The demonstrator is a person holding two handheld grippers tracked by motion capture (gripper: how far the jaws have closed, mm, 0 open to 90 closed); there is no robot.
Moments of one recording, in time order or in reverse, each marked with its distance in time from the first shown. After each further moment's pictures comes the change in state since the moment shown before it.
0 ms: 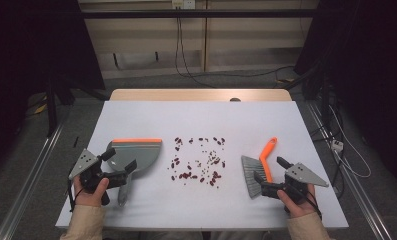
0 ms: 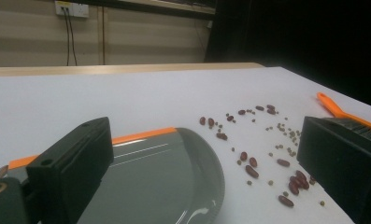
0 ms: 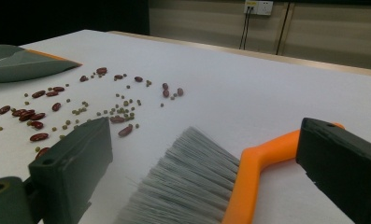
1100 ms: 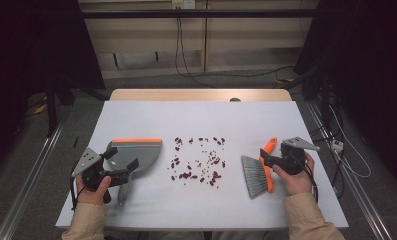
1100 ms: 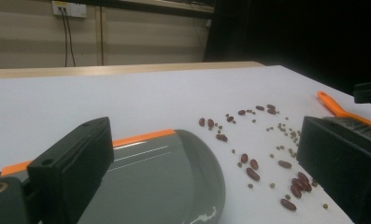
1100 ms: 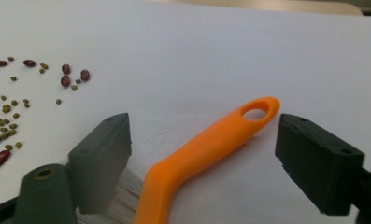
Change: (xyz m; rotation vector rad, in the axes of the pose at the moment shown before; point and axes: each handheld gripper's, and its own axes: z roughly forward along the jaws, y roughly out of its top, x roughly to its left) left arm 0.000 0.001 0.006 0.005 -0.005 0.007; right arm -0.048 0.024 0.054 0.265 -0.203 0.114
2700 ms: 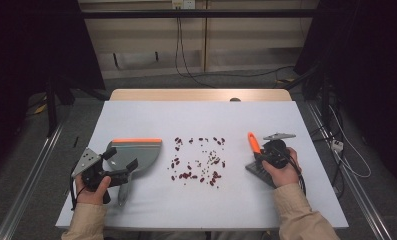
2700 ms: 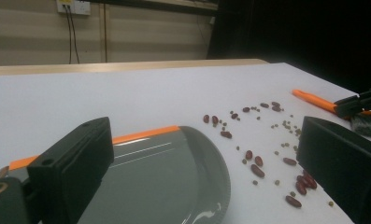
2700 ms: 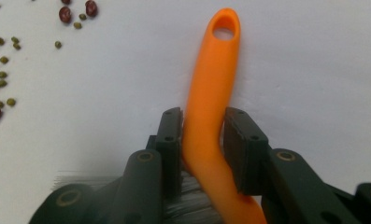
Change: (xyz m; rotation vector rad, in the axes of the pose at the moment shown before) left arm 0.002 -0.001 -0.001 0.005 0.017 -0.001; right arm 0.019 0.011 0.035 0.285 0.053 -0.071
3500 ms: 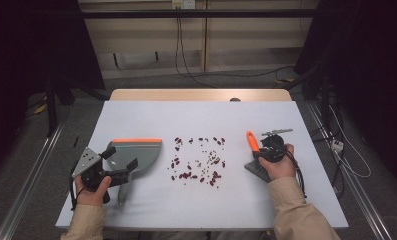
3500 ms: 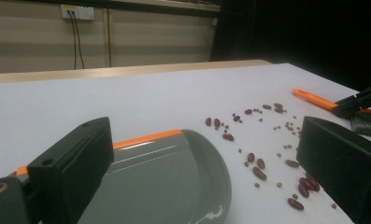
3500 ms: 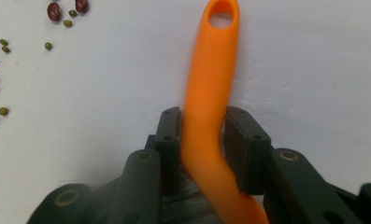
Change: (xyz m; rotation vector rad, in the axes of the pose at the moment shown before) left arm -0.004 0.003 -0.001 -0.006 0.014 0.023; right arm -0.002 0.011 0.009 0.081 0.014 0.041
